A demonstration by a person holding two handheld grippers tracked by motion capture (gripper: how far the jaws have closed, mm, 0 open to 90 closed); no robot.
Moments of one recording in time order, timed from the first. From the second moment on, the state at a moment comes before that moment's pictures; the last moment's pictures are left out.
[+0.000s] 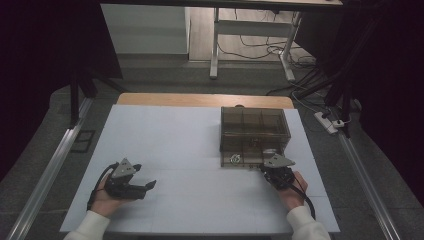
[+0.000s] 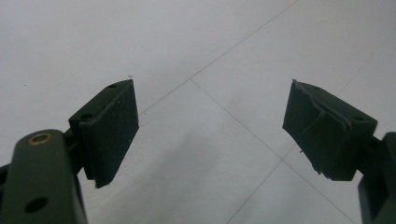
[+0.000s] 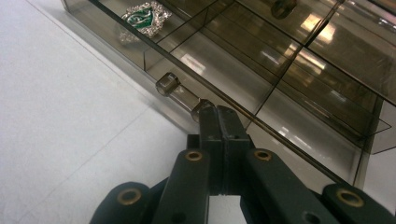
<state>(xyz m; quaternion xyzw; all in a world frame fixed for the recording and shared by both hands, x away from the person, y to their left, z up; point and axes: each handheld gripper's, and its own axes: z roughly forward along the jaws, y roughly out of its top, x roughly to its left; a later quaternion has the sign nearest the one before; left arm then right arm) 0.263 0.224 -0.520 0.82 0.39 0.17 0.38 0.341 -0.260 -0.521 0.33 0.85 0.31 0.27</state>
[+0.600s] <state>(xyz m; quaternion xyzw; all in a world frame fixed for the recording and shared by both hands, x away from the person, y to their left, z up) 0.263 0.227 -0.518 0.82 0.39 0.17 0.39 0.350 -0.260 -0.522 0.33 0.84 0.32 0.27</state>
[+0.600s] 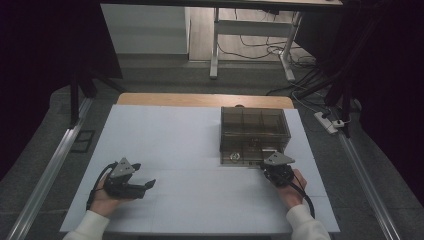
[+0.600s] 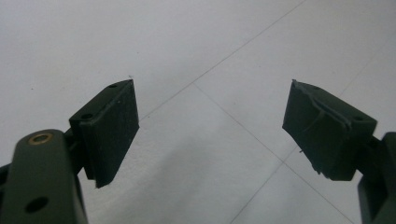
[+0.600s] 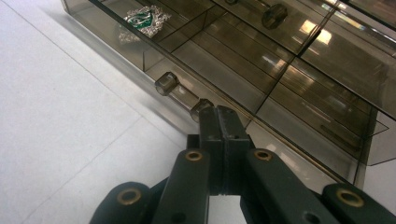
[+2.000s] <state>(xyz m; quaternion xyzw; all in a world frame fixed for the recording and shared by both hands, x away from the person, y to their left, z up) 0.264 0.224 -0.520 0.83 0.38 0.17 0.38 0.380 -0.254 -0.522 0.34 0.83 0.33 0.29</state>
